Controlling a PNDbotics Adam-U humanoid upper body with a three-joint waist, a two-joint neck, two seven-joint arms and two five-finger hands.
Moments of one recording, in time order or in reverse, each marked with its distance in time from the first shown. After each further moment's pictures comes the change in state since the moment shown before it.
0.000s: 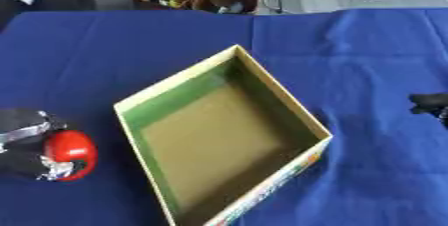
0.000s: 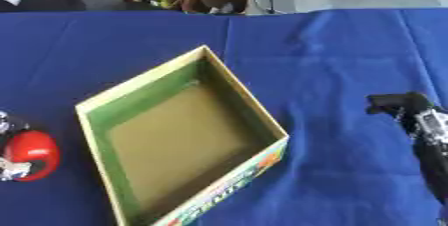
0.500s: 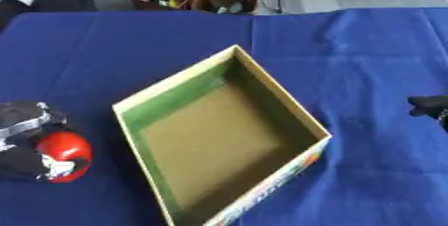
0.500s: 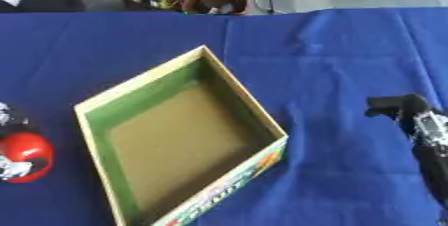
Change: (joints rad) left arm -0.005 -0.007 0.000 0.001 -0.002 0.010 0.067; right arm 0.003 0.000 0.000 0.000 0.003 0.003 0.002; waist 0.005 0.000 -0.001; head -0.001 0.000
